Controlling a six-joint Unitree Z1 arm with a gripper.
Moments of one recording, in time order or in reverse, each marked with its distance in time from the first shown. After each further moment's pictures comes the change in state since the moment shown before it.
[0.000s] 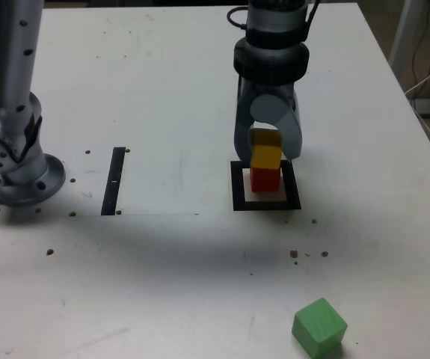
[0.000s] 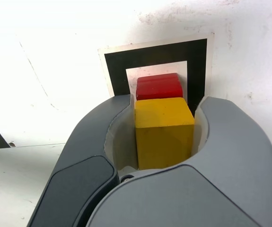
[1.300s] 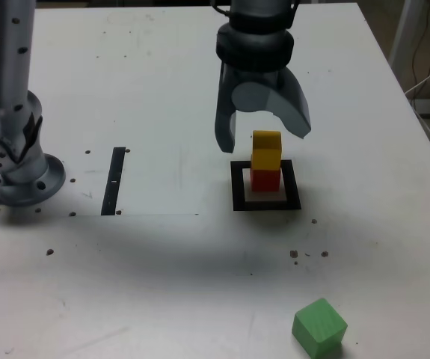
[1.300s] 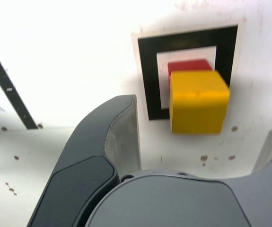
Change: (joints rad) arm -0.026 -0.054 -0.023 0.124 -0.003 -0.036
